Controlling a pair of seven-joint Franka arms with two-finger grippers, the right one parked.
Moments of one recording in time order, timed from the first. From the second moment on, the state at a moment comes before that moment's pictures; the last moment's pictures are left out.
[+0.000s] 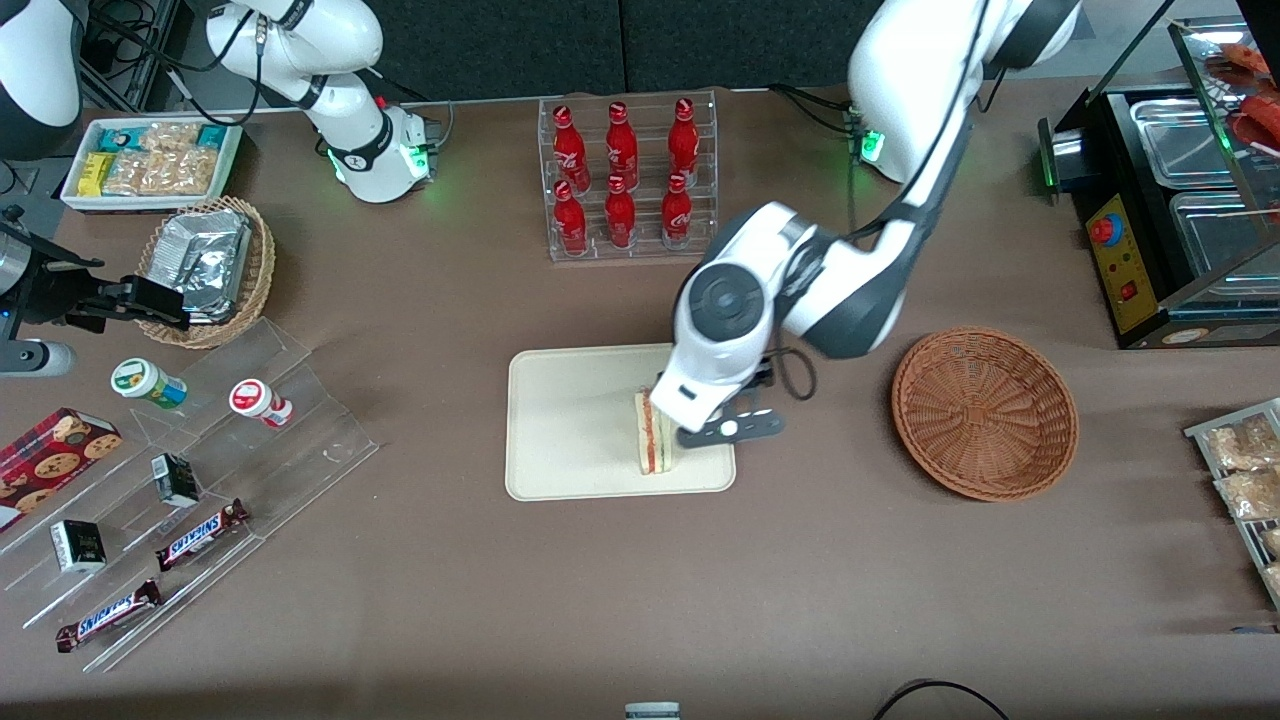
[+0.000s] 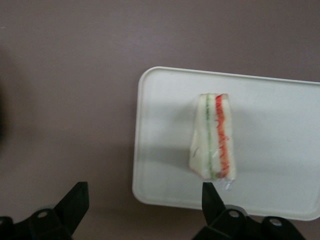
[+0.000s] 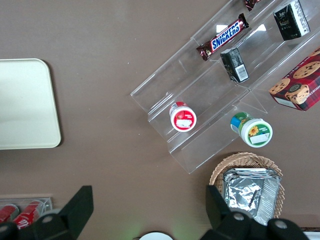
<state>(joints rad) -0.55 0.56 -0.10 -1.34 0.02 1.80 -0.79</state>
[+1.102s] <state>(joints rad) 0.06 -0.11 -0.08 -2.00 0.00 1.74 0.02</state>
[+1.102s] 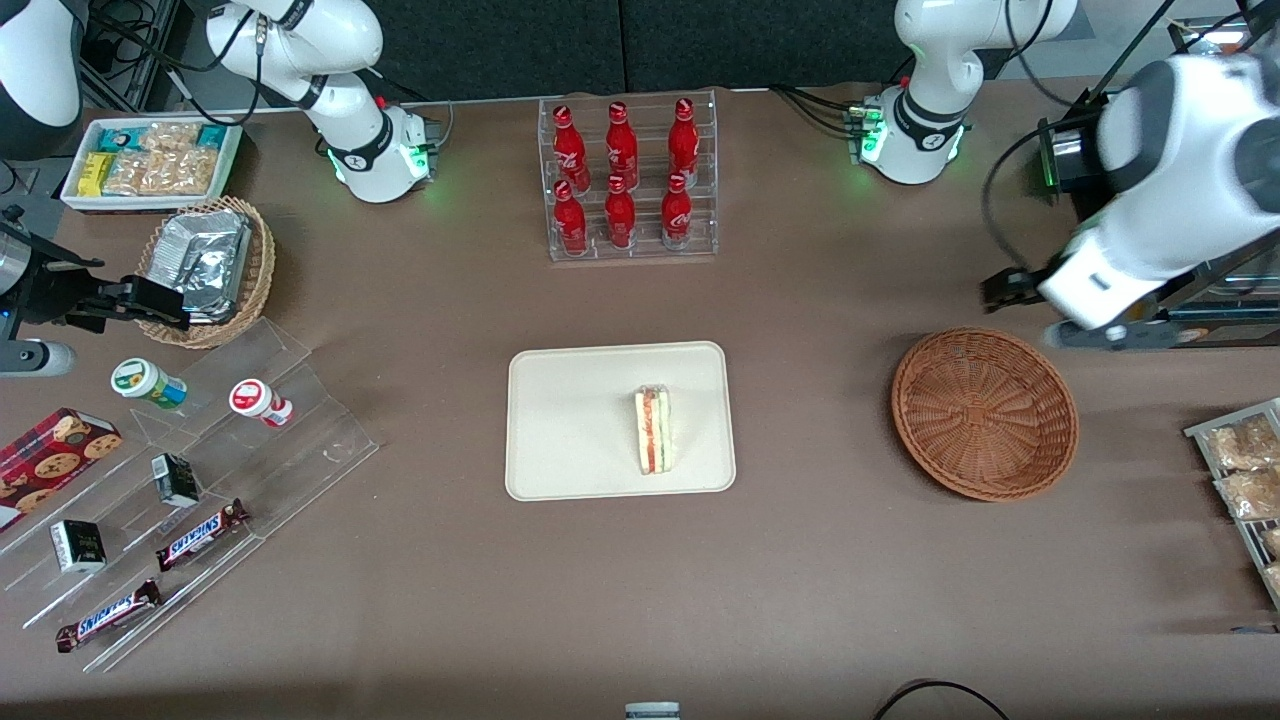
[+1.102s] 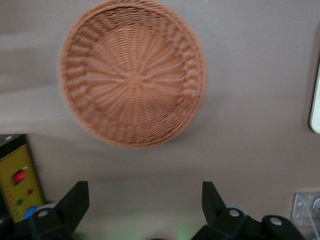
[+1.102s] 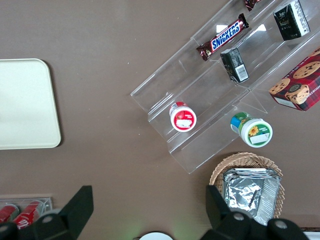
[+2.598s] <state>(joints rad) 0.00 -0.14 -0.07 -1.68 0.01 1.44 -0.03</state>
